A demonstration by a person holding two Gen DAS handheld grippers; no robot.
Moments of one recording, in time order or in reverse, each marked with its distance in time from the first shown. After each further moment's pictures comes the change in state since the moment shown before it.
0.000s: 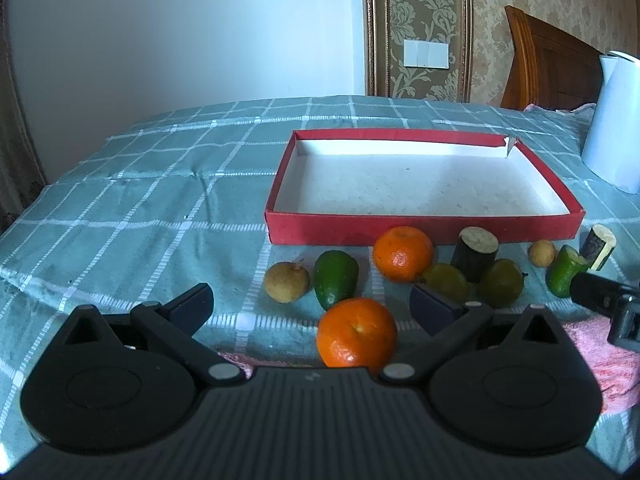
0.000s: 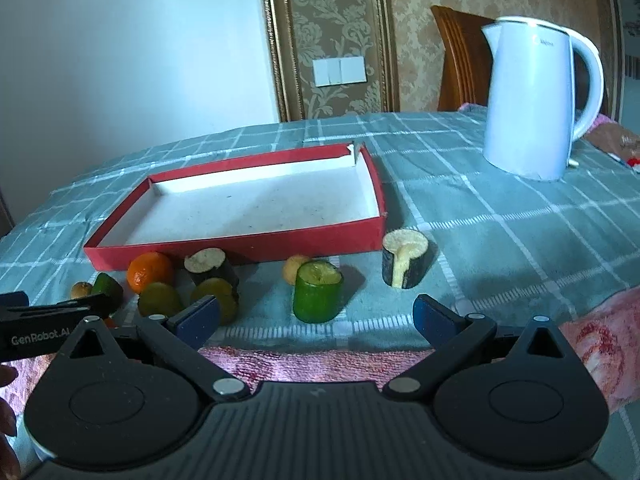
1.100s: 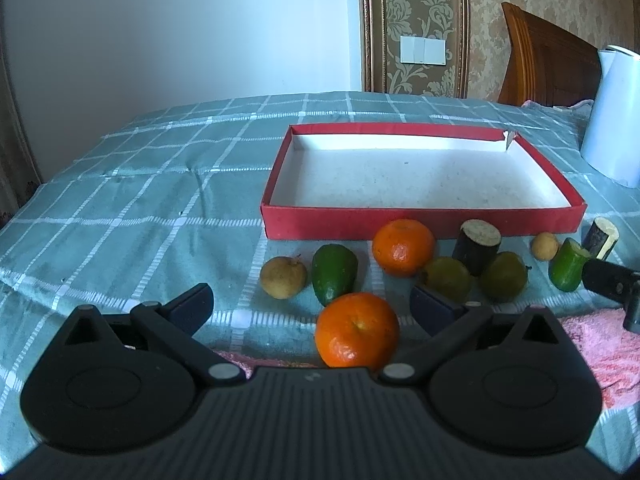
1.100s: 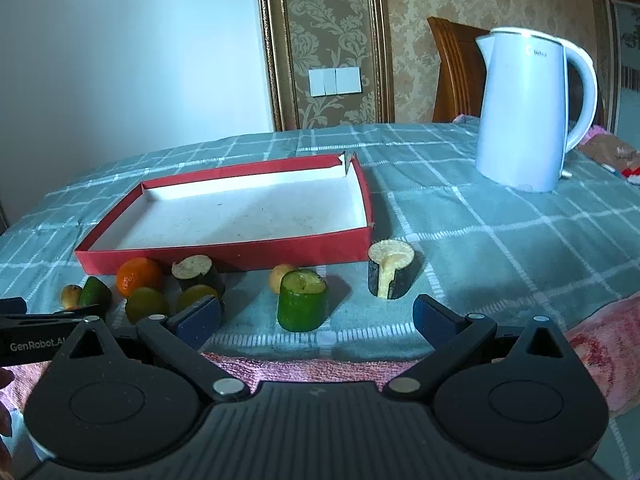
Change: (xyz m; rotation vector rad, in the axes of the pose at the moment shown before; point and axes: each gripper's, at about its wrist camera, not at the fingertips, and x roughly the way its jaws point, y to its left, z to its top) left arm 0.005 0.001 0.000 0.005 0.005 -0.009; right arm 0.001 -0.007 0.000 -0.019 -0.028 -0.010
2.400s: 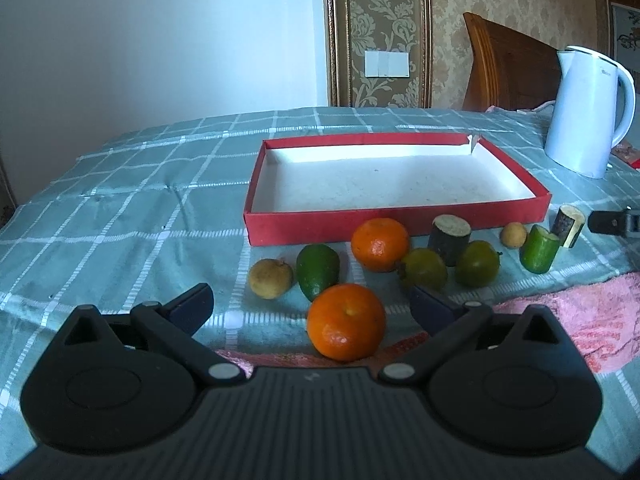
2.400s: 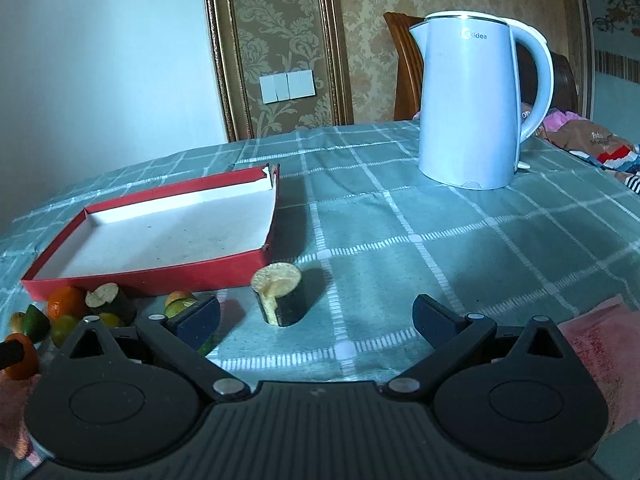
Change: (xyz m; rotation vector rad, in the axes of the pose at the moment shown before) left arm -0.014 0.009 -0.012 0.052 -0.056 -0.103; right arm 0.014 -0.069 0.014 0.044 -0.015 -0.069
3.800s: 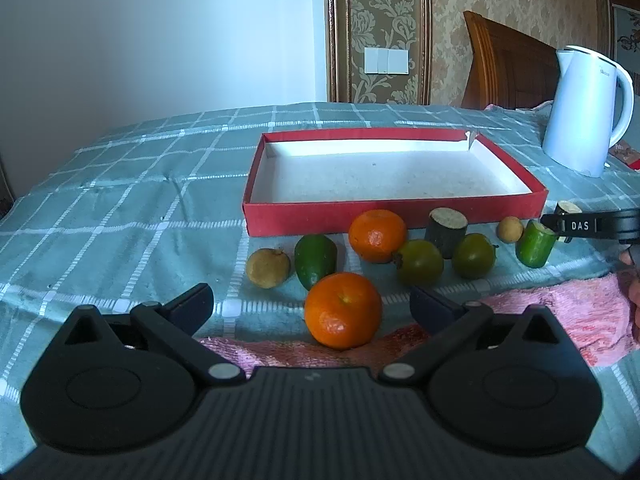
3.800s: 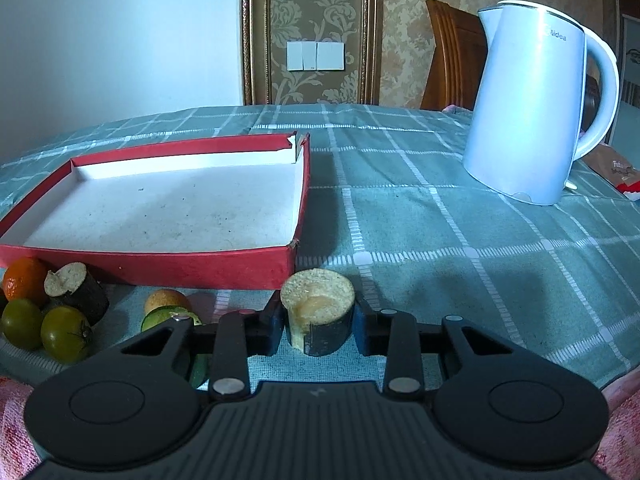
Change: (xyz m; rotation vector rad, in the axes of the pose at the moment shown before) left arm -0.004 0.001 -0.005 -0.011 0.009 -0.007; right arm 0.058 0.030 0.005 -0.132 0.070 -0.005
